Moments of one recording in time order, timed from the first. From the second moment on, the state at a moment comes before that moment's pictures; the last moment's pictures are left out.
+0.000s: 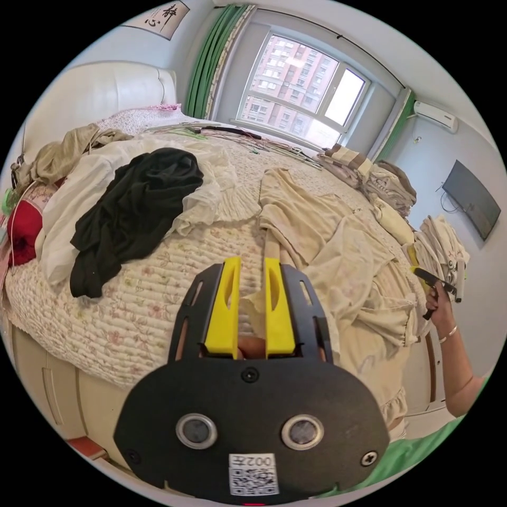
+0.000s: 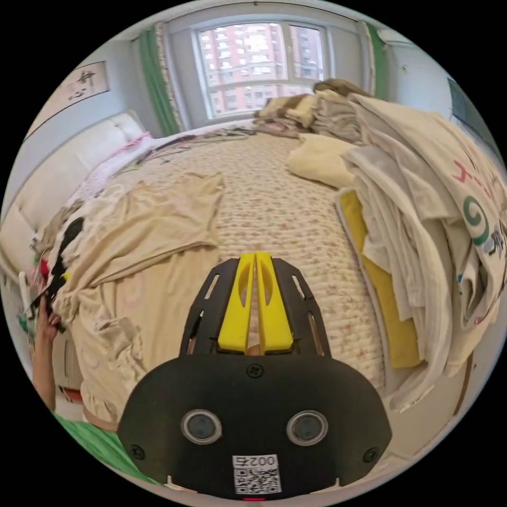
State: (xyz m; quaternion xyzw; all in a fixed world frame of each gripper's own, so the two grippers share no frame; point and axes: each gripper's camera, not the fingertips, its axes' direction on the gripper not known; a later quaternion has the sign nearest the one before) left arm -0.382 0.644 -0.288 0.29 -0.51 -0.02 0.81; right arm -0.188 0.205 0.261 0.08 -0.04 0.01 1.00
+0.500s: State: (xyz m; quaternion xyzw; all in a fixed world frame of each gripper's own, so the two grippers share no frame) left arm -0.407 0.604 -0.309 0.21 -0.49 -0.06 0.84; right arm -0.193 0.205 0.285 0.01 -0.09 0.01 1.00
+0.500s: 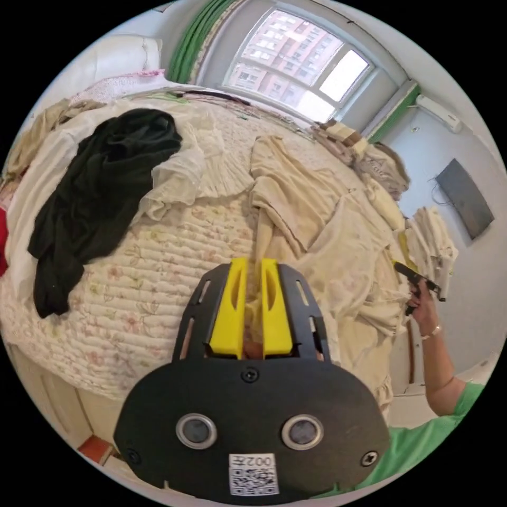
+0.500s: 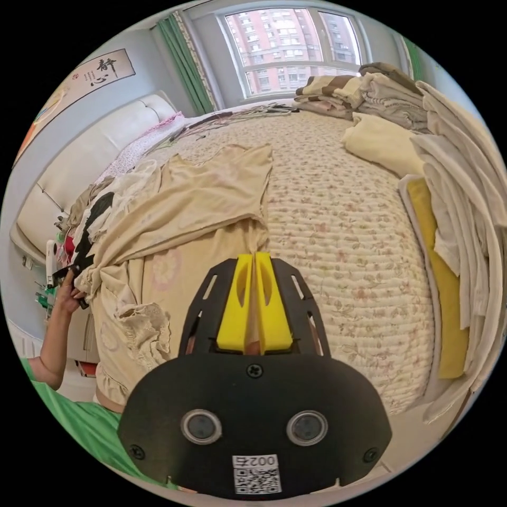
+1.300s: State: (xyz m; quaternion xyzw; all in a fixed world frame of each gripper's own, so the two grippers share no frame) left arm -0.385 0.737 -0.364 0.32 -0.31 -0.04 0.89; right arm -0.148 0.349 0.195 0.09 -0.17 0.04 0.98
